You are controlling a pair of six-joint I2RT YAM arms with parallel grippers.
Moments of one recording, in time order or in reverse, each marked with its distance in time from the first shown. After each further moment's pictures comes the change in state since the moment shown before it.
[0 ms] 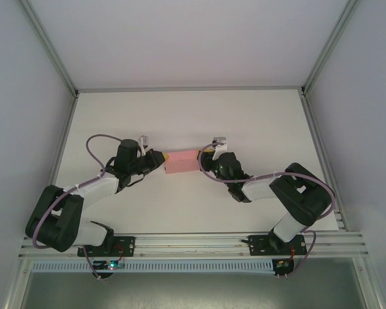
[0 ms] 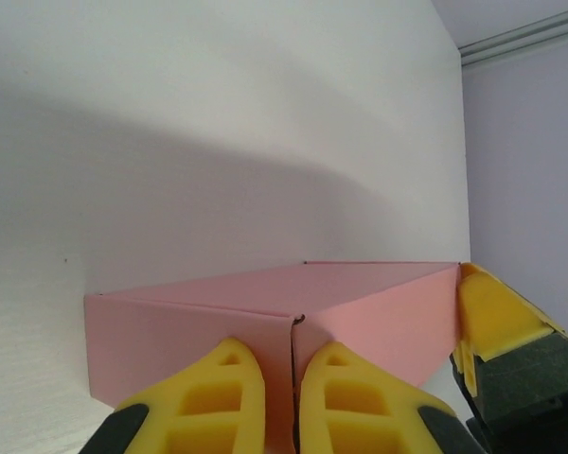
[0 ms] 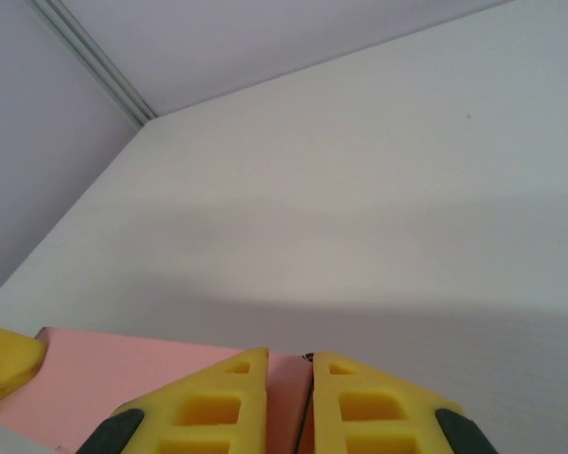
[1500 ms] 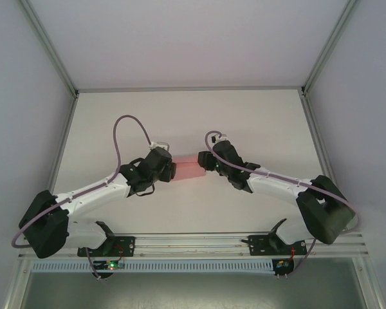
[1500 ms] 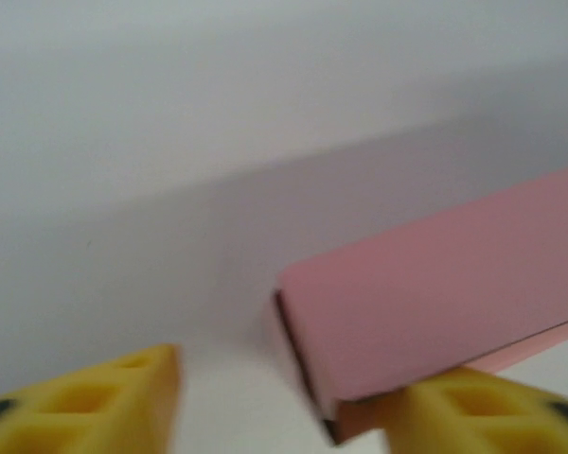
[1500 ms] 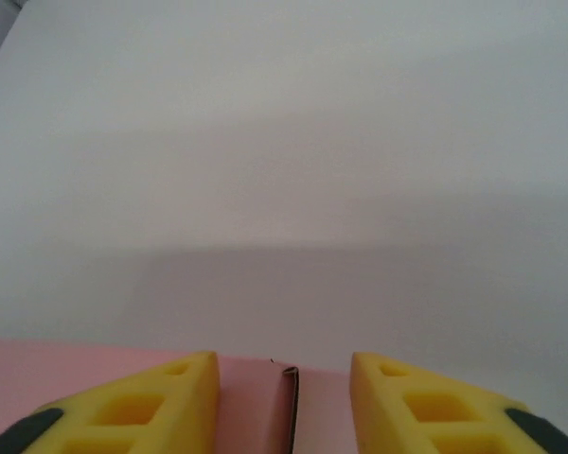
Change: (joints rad) left arm -0.417 -0.093 0.238 -0.618 -0.708 0.394; right arm 0.002 -0.185 0.197 -0.713 0.002 0.084
